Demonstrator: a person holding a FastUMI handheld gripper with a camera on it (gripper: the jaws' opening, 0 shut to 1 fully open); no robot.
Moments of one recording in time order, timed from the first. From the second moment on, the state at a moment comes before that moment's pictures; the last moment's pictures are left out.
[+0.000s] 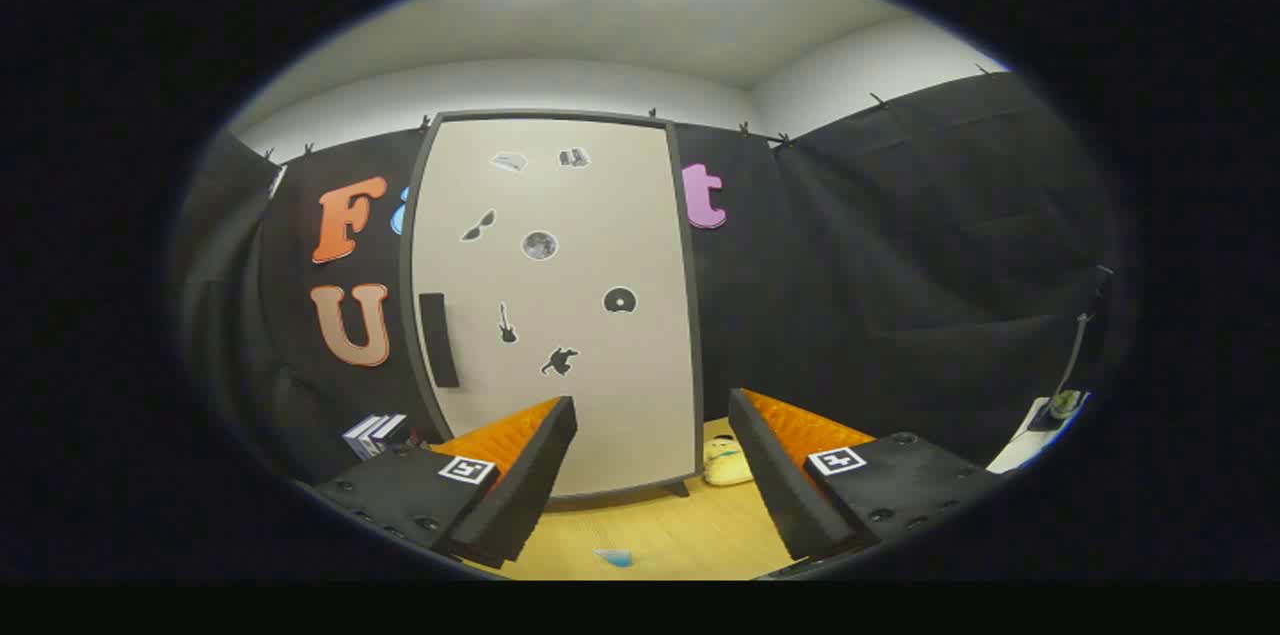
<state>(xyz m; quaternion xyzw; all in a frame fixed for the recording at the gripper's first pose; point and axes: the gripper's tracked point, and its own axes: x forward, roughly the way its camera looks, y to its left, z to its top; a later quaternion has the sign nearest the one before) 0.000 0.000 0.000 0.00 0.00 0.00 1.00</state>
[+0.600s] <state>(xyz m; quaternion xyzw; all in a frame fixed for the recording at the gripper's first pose) 0.007 0.017 -0.003 0.00 0.01 0.02 1.00</state>
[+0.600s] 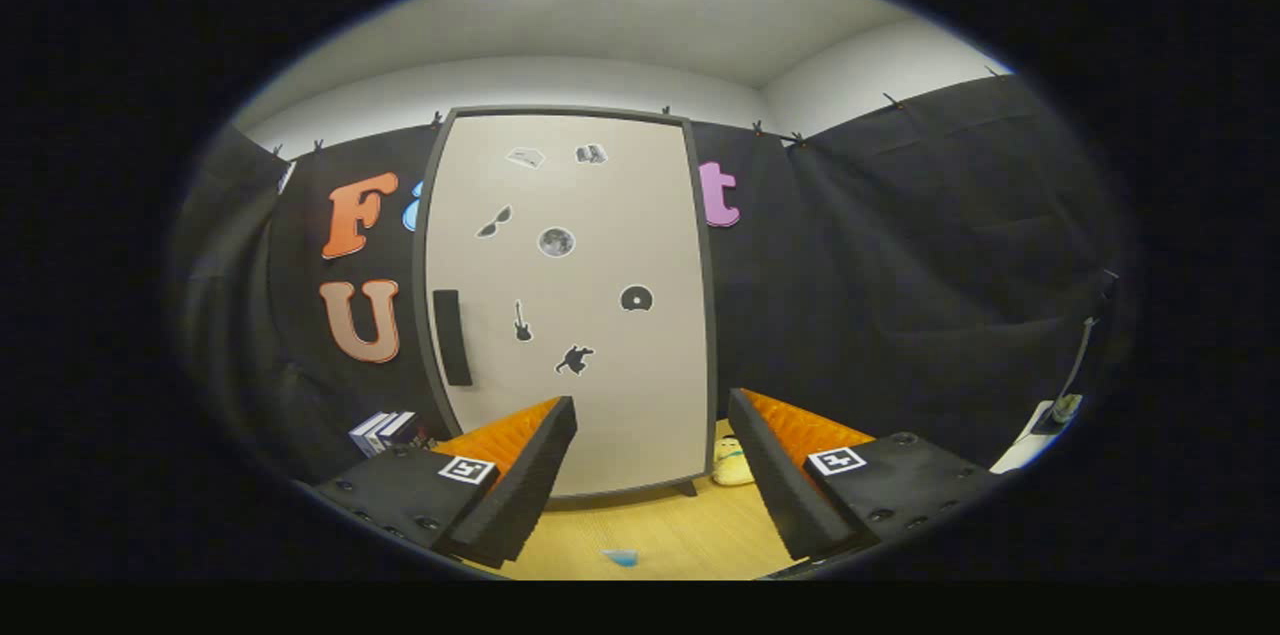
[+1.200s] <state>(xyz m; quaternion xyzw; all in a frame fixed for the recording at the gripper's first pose) 0.042 0.083 -0.008 -0.01 0.02 0.07 1.00</state>
